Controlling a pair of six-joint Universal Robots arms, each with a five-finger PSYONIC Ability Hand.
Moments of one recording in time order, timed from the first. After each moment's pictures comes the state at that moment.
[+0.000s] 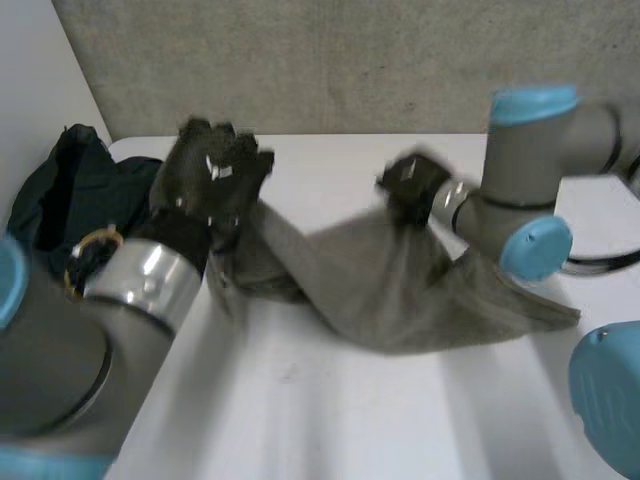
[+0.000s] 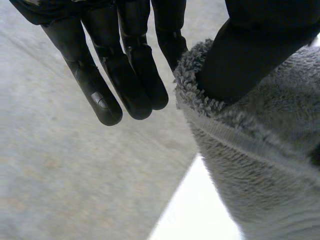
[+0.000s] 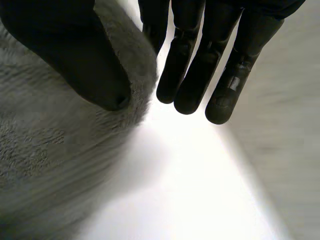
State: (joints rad) left arm 4.11 -1.67 -1.71 3.53 -1.59 3.77; right arm 2.02 -0.58 0.47 0.41 1.35 2.44; left_hand 1.13 1.20 1.19 1.20 0.98; right_hand 0.99 1.17 1.18 1.19 0.98
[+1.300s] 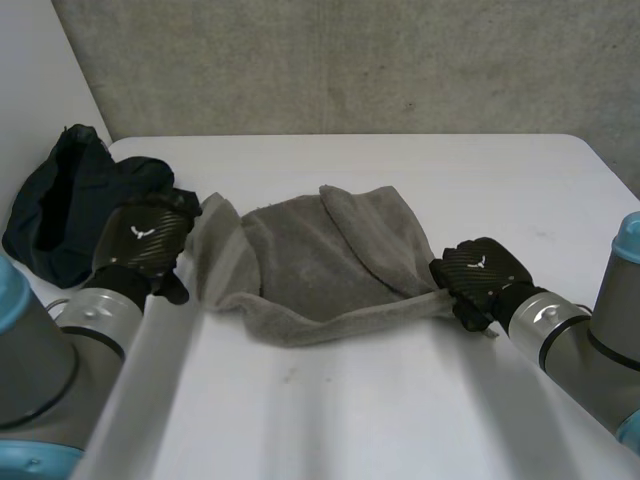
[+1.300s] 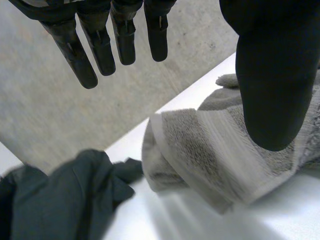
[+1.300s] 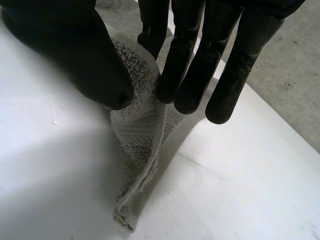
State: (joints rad) left arm 4.37 -1.71 -1.95 3.57 -1.57 3.46; right arm 1.87 -1.24 1.76 -0.13 1.26 2.59; left_hand 0.33 0.32 0.32 0.31 0.13; right_hand 0.99 1.18 1.18 1.19 1.00
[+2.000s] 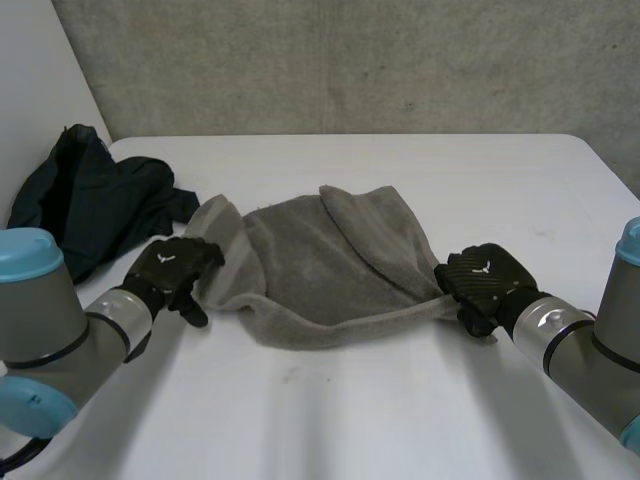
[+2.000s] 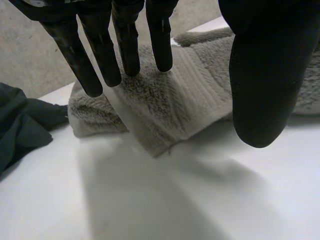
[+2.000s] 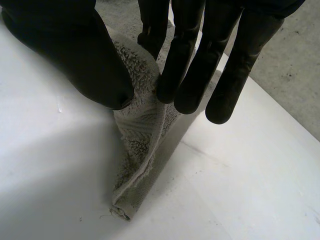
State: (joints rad) left arm 4.50 -2.01 -1.78 3.46 -1.31 3.37; right arm 1.85 -1.24 1.78 -0.13 1.26 2.59; left_hand 0.44 0.43 0.43 0.42 0.24; right_hand 0.99 1.18 1.18 1.19 1.00
